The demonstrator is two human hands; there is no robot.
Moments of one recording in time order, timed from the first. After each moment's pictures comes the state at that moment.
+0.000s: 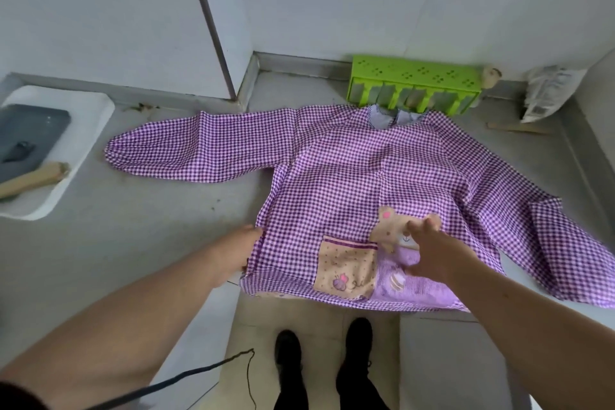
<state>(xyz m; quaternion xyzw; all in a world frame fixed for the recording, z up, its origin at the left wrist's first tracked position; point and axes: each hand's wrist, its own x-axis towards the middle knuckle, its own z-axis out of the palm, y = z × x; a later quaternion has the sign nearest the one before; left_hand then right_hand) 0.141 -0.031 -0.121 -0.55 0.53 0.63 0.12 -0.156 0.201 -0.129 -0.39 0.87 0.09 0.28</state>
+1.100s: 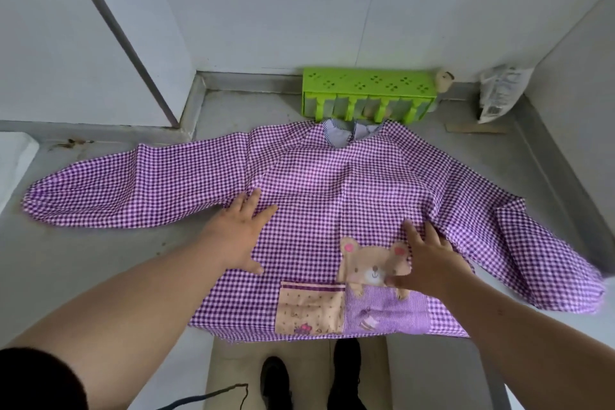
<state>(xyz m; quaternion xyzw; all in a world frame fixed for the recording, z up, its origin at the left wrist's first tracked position) 0.020 -0.080 -0.138 -0.22 0.92 -0.01 0.32 -0.210 0.215 -0.131 -0.30 0.89 0.13 0.32</state>
